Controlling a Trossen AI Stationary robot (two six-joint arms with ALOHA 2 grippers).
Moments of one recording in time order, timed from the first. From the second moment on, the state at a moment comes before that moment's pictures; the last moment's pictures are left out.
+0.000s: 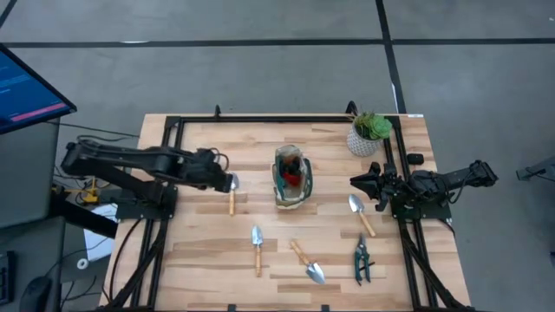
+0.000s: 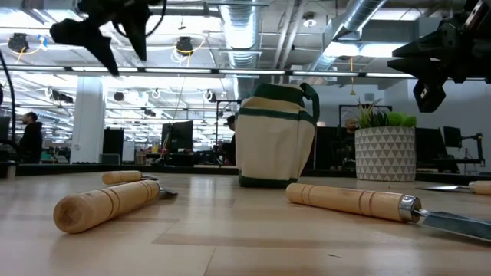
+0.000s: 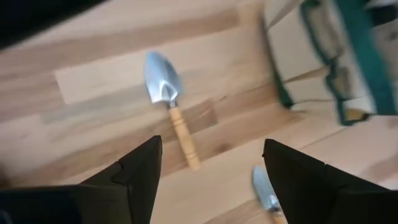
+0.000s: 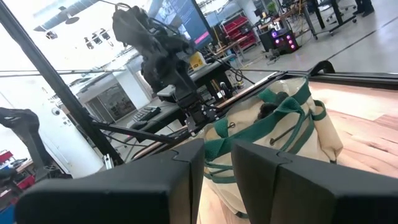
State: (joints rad) left arm -0.11 1.18 1.10 -1.11 -0.32 -1.37; right arm 0.29 0.01 0.00 0.07 0.44 0.50
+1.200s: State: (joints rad) left arm 0.06 1.55 0.87 -0.75 -0.12 -1.29; right arm 0.29 0.01 0.00 0.07 0.44 0.50
